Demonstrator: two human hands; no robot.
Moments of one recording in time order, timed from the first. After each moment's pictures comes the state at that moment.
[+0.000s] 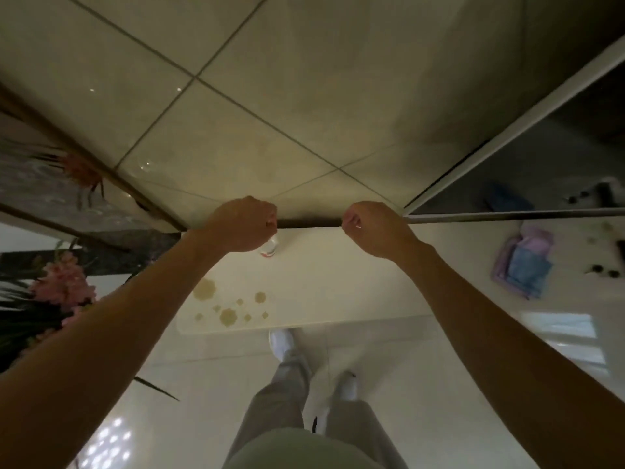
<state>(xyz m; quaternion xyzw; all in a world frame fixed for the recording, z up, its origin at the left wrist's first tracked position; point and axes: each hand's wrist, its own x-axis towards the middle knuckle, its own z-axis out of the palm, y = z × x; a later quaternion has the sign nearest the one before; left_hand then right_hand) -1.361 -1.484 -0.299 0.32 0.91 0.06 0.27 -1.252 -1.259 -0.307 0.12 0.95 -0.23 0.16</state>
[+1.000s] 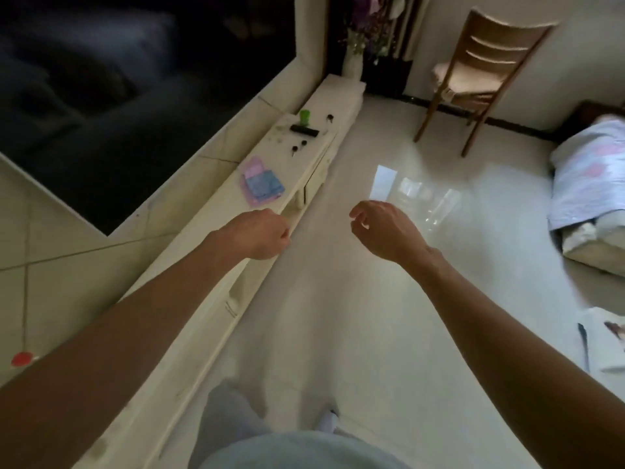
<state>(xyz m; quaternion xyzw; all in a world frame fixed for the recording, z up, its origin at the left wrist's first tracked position) -0.811 -1.267 -0.164 0.76 0.61 -0.12 0.17 -0.575 -1.244 -0.184 0.55 0.82 -0.15 -0.12</state>
